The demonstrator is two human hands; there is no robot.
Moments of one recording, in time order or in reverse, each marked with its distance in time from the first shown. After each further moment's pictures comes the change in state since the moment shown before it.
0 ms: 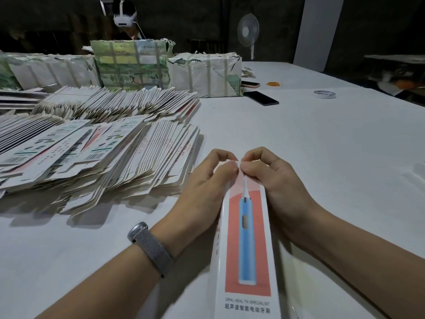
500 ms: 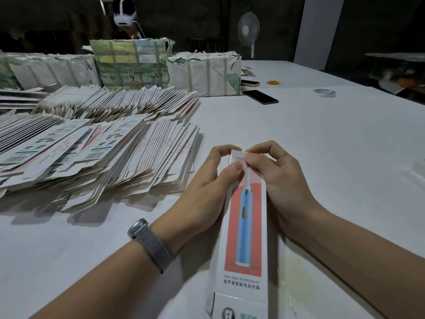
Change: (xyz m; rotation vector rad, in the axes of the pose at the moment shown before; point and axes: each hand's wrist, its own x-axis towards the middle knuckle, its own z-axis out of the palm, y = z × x) left_hand 0.002 -0.009 -0.002 0.035 -0.071 0.085; right_hand 0.004 0.003 -0.002 0.004 0.169 -0.054
